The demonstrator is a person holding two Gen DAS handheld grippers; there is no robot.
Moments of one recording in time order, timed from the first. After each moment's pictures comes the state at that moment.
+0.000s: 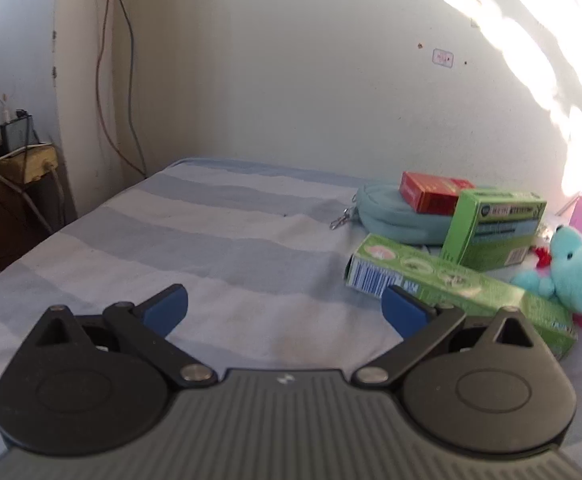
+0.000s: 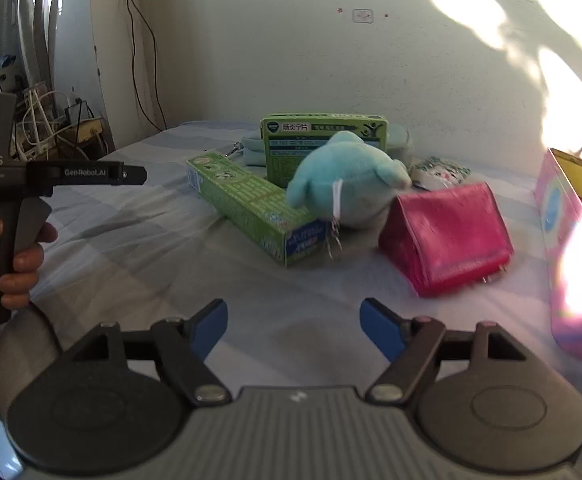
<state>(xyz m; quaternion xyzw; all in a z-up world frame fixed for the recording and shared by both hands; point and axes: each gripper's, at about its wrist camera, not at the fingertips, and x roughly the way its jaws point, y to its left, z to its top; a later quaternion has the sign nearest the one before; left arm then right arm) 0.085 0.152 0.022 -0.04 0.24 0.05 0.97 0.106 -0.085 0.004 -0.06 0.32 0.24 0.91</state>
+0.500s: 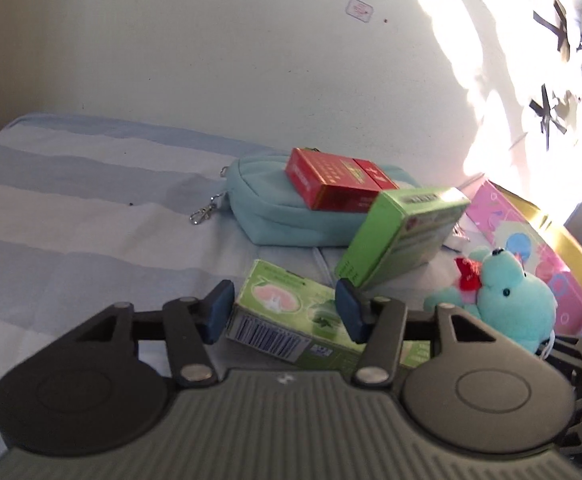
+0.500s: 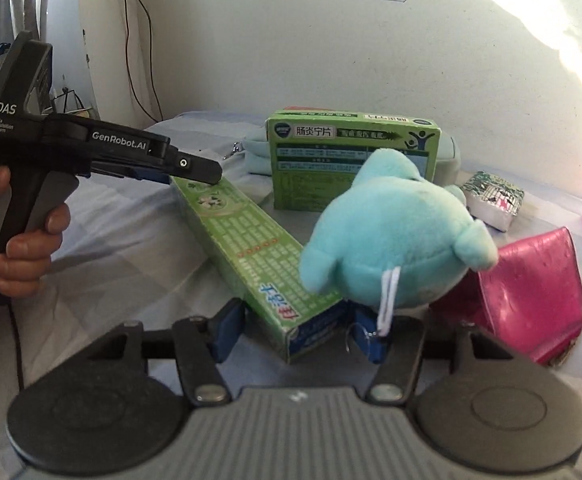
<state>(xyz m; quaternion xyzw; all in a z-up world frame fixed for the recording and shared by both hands) 0.168 0.138 0.011 -0.10 0.32 -0.16 0.93 0.163 -0.056 -0.011 -0.06 0.34 0.26 0.90</state>
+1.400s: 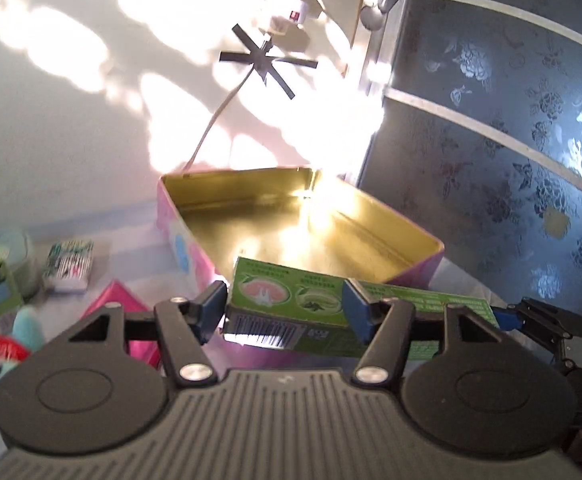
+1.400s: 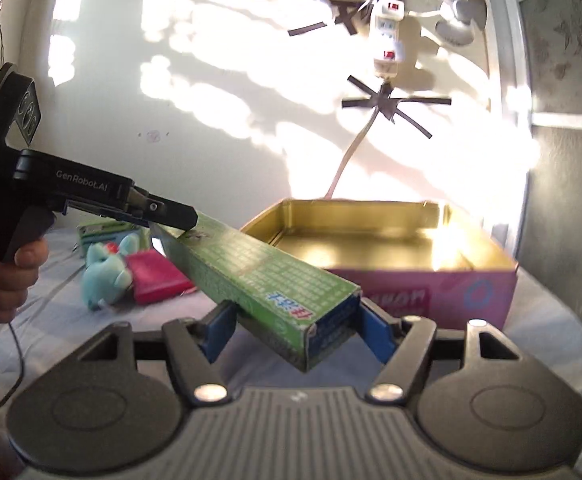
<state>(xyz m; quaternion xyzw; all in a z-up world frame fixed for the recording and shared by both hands) 0.102 -0.152 0.086 0.00 0.24 -0.38 0.89 0.016 -0.330 0.049 0.01 0.18 0.05 0.98</state>
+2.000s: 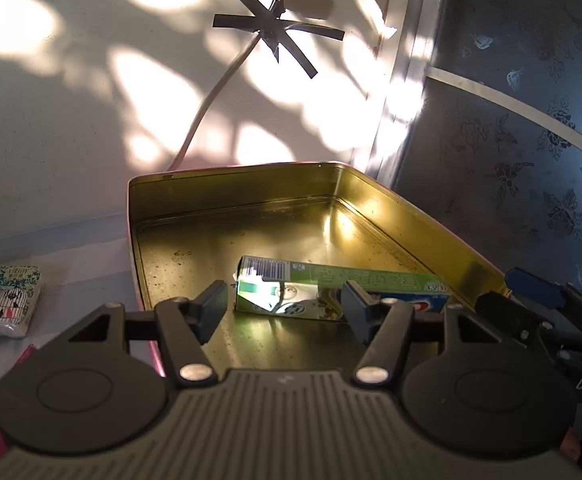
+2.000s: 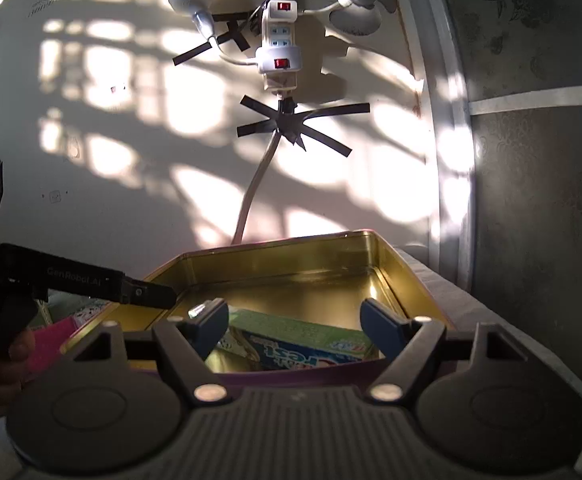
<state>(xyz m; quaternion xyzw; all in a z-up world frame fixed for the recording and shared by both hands) 0.148 -0.240 0.068 0.01 0.26 -0.33 0.91 0.081 -0.415 0.039 0.07 0.13 -0.03 0.99</state>
